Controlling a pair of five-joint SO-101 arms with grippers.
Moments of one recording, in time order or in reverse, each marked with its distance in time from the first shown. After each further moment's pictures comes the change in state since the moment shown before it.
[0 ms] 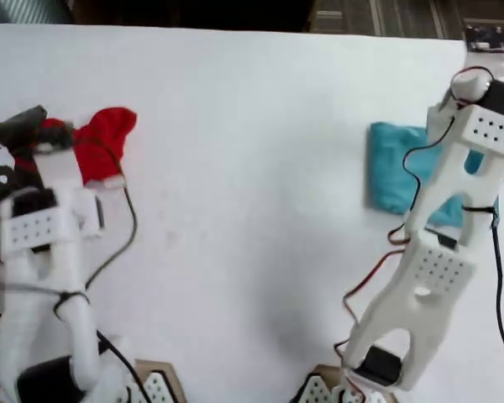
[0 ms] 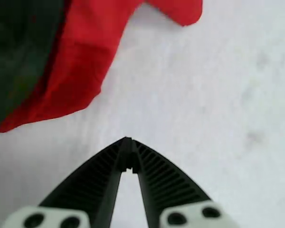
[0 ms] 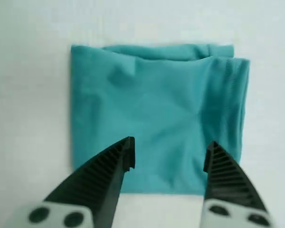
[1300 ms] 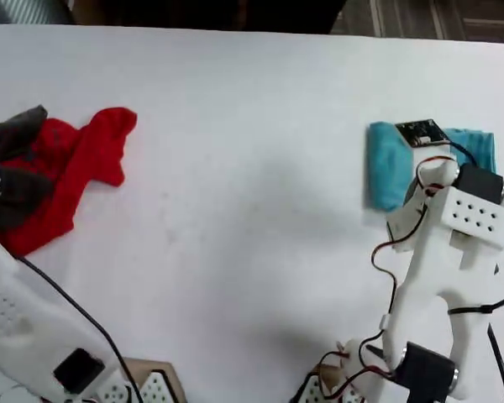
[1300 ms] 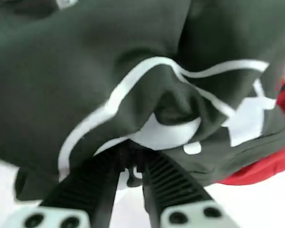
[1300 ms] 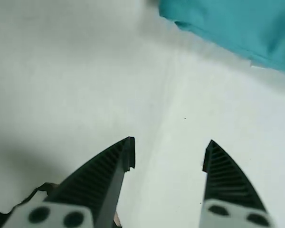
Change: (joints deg) left arm -29.2 52.9 -76.5 24.0 -11.5; right arm -0.4 -56.9 81.8 -8.1 14.5
